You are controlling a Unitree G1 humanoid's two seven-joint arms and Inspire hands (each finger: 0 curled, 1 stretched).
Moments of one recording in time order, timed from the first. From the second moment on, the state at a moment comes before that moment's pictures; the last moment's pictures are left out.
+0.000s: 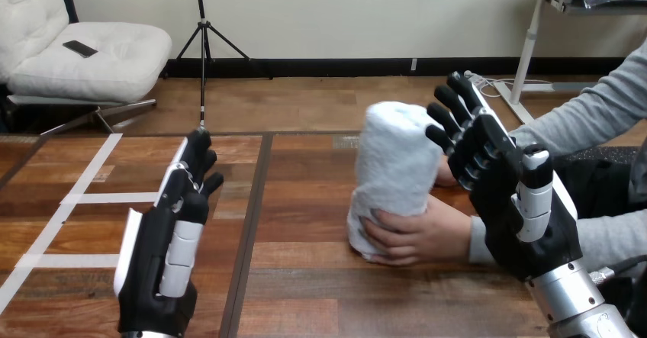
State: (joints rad) left arm 0.23 0.06 0.02 0.09 -0.15 -0.60 -0.19; right arm 0.03 -0.22 -0.04 0.04 0.39 -0.37 0.49
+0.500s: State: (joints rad) left arm 0.22 0.03 0.02 0.12 -0.19 -0.68 -0.20; right arm 0.03 -0.17 -0.03 -0.02 0.41 -0.37 0.51
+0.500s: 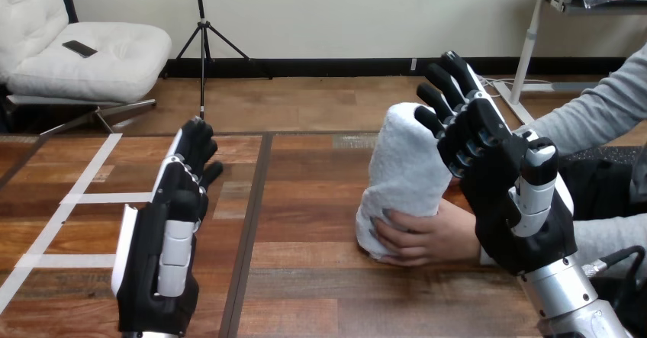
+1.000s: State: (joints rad) left arm 0.18 0.03 0.05 0.18 -0.20 -0.76 -0.22; right arm 0.05 -0.13 -0.03 -0.03 0.42 -0.37 0.53
